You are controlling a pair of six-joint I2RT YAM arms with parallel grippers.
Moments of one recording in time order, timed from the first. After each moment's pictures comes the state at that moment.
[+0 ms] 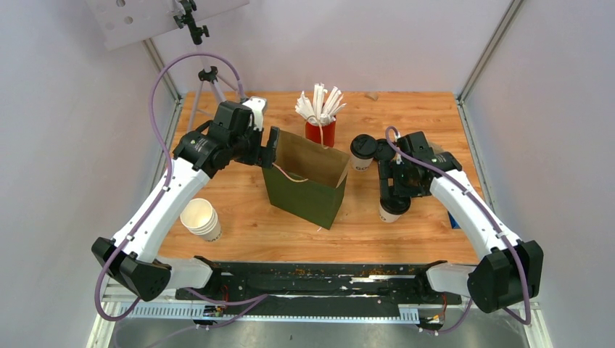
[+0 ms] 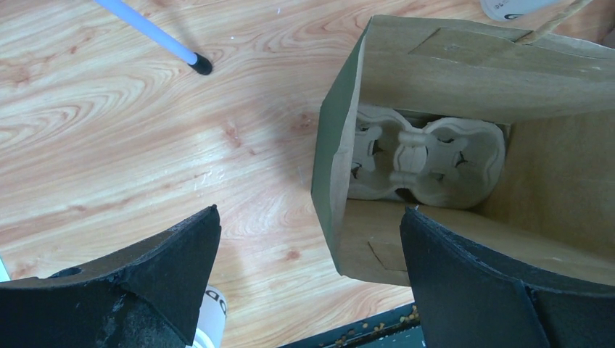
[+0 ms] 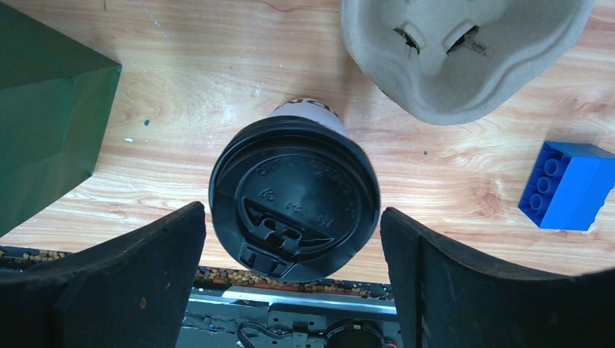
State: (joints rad) left arm -0.51 1.29 1.47 -0.94 -0.09 -0.18; right arm 0.30 1.25 1.08 -0.96 0.06 0.22
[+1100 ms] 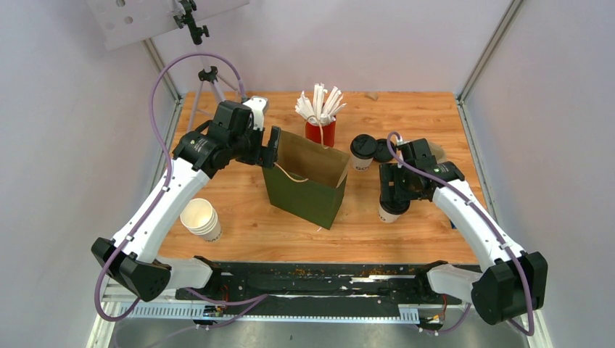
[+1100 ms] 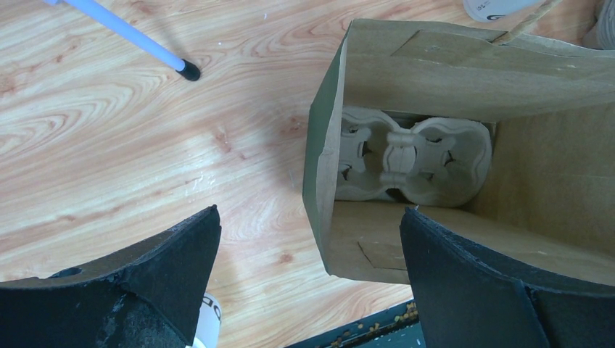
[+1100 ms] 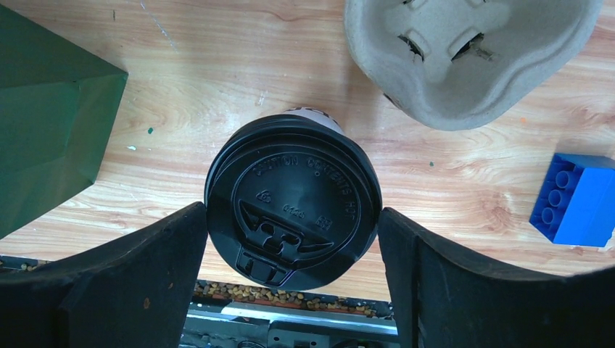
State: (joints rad) left arm -0.51 1.29 1.47 -0.93 -0.05 -0.18; right arm 0.30 1.18 0.99 -0.88 0.04 0.22
